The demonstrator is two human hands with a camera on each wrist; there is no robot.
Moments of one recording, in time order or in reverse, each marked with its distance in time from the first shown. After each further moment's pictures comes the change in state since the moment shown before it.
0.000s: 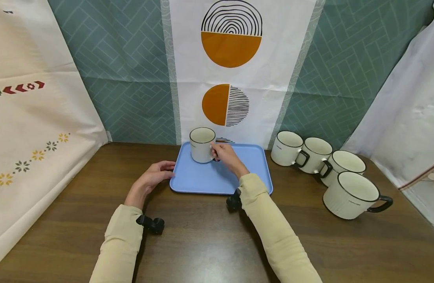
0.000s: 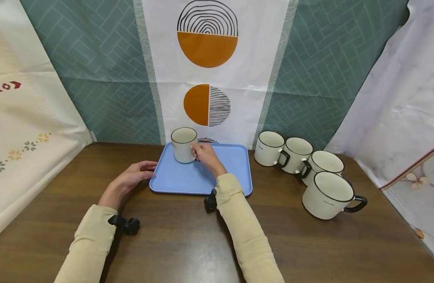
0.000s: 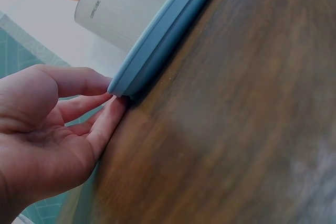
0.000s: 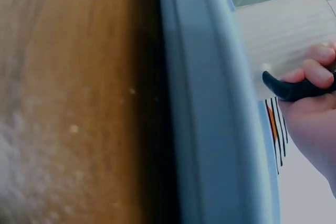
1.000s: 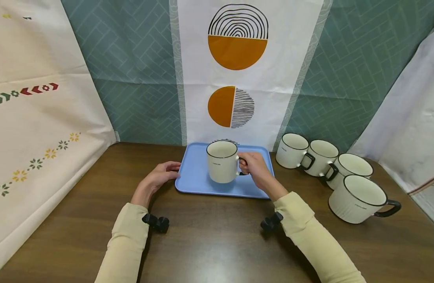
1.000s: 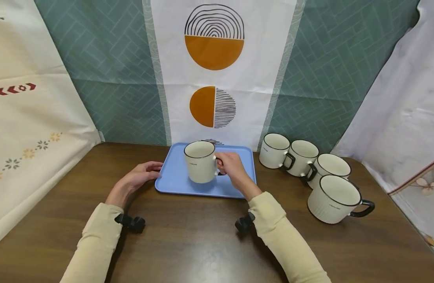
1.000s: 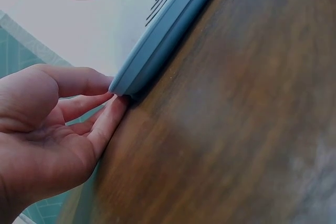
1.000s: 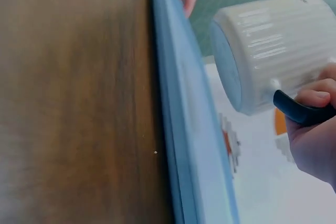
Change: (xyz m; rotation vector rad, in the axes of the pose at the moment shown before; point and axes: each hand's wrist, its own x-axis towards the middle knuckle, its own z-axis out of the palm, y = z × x) left_hand -0.003 0.001 -0.002 0.013 0.000 -0.010; right_hand -0.080 -0.034 -0.038 0.213 0.040 -0.008
